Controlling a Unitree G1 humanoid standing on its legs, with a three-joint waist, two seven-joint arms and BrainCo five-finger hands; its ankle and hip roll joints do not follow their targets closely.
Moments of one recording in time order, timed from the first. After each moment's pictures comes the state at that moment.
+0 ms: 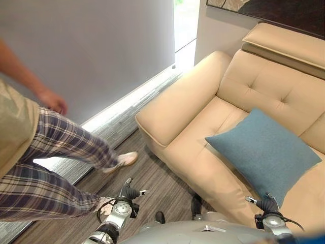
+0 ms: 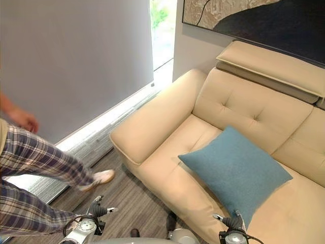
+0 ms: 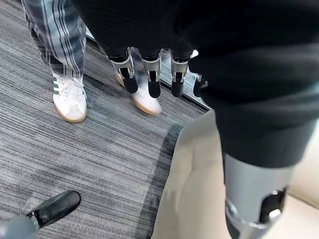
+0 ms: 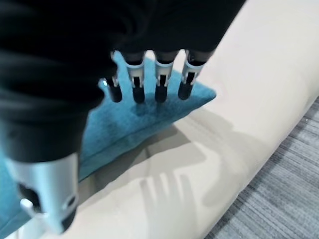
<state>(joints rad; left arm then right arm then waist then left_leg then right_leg) -0.02 0.25 -0.32 1.02 -0.09 -0.09 0.27 0.06 -0.31 0.10 1.10 0.09 -0.10 -0.33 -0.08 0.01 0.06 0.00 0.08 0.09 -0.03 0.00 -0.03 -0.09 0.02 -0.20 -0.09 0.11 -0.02</state>
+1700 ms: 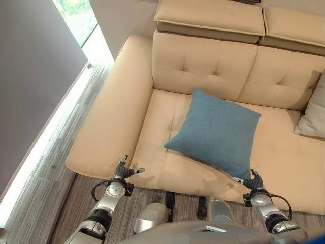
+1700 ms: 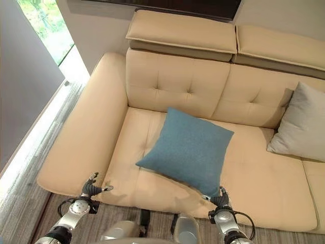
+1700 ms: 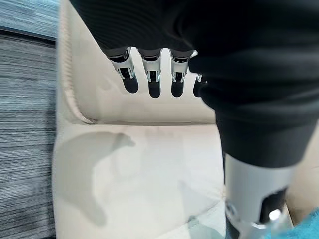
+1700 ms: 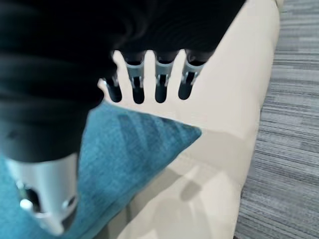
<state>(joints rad) -0.04 0.34 -0.23 0.81 -0.14 -0.10 0.26 -0.08 -0.29 0.16 1.07 0.01 -0.08 -0.35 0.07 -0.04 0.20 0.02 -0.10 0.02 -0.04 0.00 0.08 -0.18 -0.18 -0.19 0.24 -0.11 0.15</state>
